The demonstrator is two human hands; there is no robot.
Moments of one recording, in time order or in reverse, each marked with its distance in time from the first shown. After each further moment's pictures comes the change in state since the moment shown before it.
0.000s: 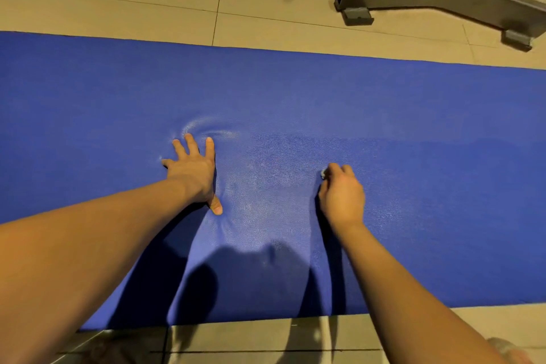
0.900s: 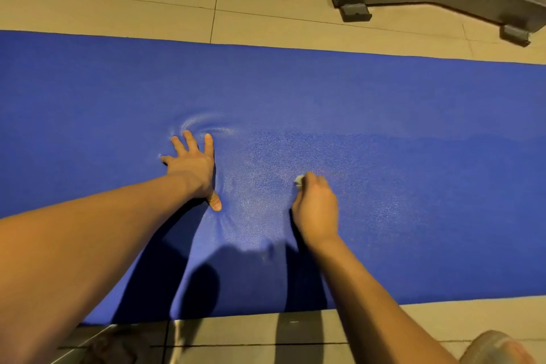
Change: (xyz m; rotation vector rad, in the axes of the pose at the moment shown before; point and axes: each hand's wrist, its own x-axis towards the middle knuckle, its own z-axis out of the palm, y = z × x) left_hand 0.000 0.002 -0.002 -0.010 -0.019 -0.007; right_hand -0.040 -0.038 0.012 0.128 -0.032 -0.015
